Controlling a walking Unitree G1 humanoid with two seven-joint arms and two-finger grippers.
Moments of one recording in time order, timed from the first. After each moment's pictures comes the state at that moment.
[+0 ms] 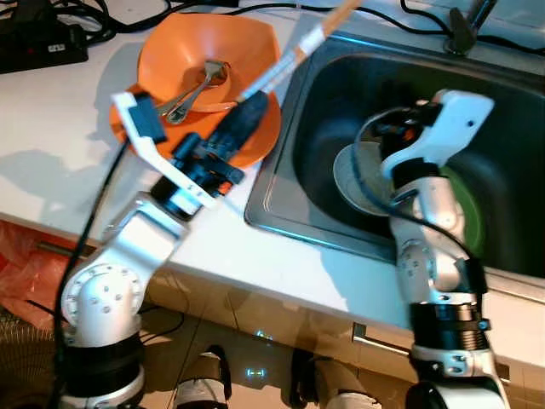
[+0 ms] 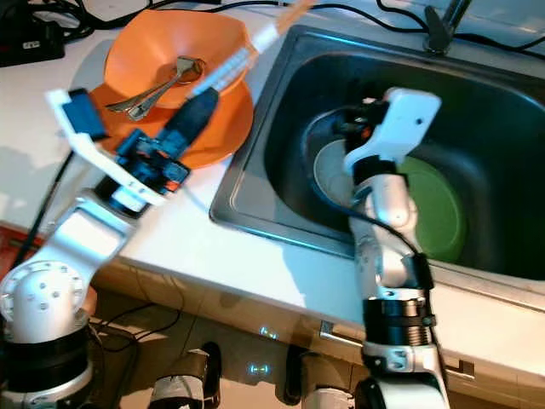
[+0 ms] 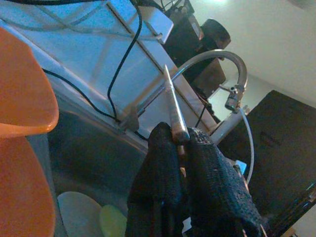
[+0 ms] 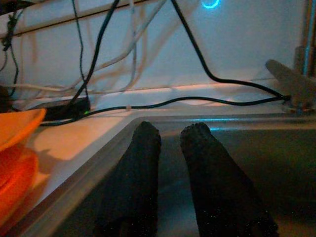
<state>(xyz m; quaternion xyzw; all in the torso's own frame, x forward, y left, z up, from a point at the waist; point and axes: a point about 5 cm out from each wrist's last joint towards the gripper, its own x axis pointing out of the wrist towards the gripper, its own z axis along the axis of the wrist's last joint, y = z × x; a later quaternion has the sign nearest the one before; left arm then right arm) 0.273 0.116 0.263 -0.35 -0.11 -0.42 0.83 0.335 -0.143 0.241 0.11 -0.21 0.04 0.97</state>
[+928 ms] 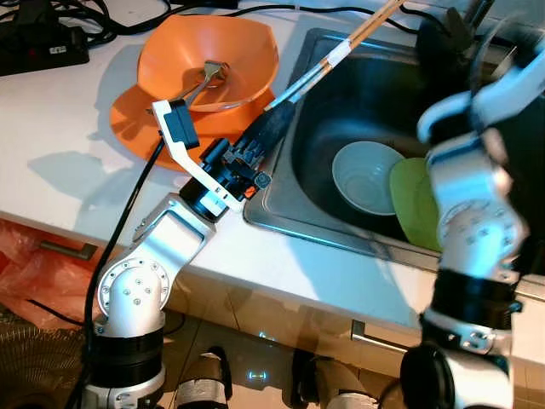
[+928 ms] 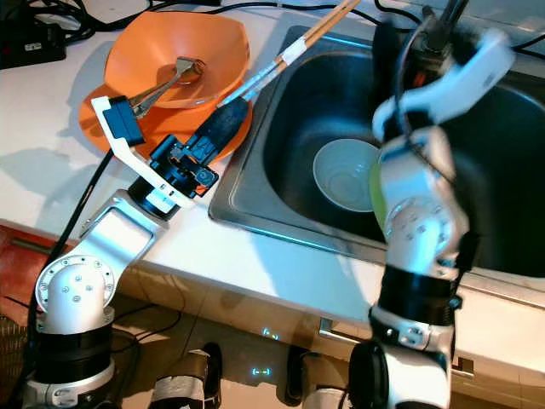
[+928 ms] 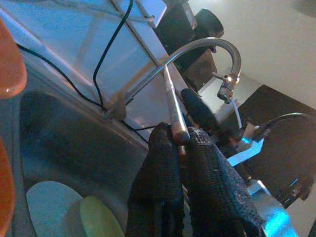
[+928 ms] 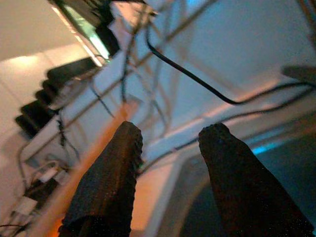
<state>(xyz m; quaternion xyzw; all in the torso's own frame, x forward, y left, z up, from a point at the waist) 0.281 0.094 0.252 -0.38 -0.09 -0.44 0.81 0.328 -0.158 0.306 0.34 -0.22 0.11 0.91</state>
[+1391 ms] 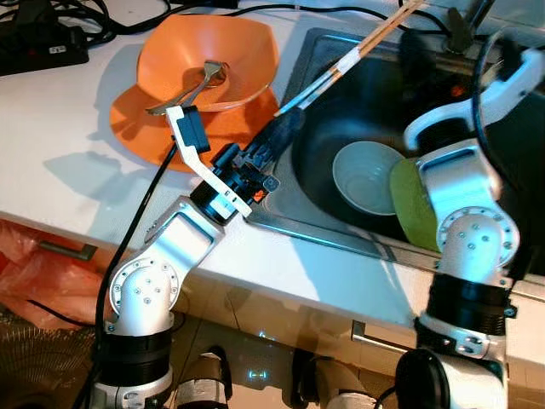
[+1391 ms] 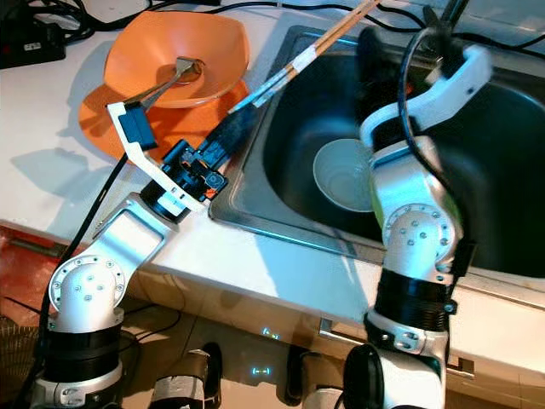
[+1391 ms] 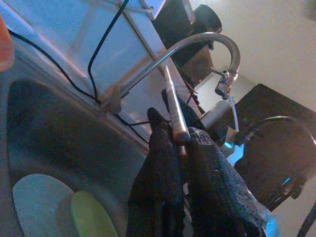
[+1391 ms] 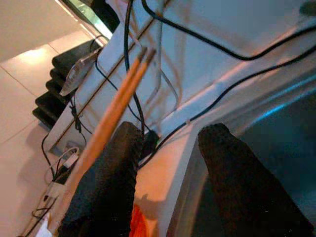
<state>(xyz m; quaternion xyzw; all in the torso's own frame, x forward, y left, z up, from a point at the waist) 0.282 0.085 0.248 -0.39 -0.08 -0.45 0.80 0.331 -0.147 0.286 0.40 -0.16 0.14 0.89</state>
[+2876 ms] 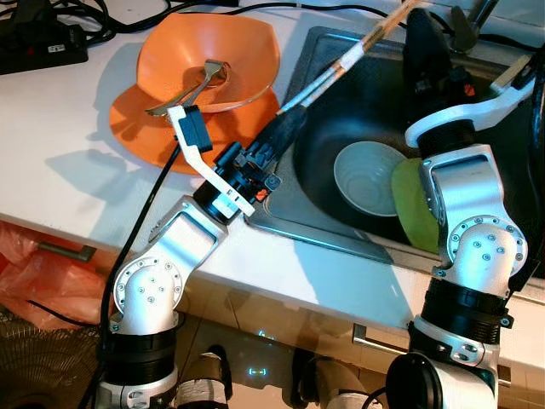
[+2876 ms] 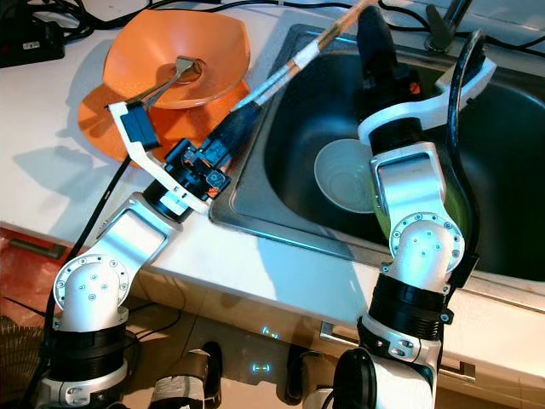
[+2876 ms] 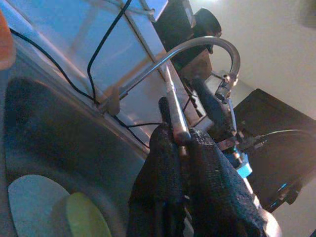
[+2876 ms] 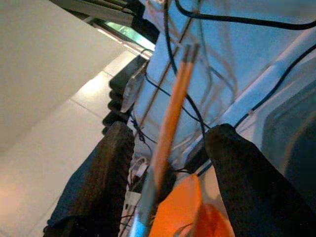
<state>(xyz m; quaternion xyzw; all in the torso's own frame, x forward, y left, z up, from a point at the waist) 0.282 0.080 0.248 -0.40 -0.08 -0.46 0.79 0.316 -0.143 0.297 0.52 -0.19 0.23 0.80</state>
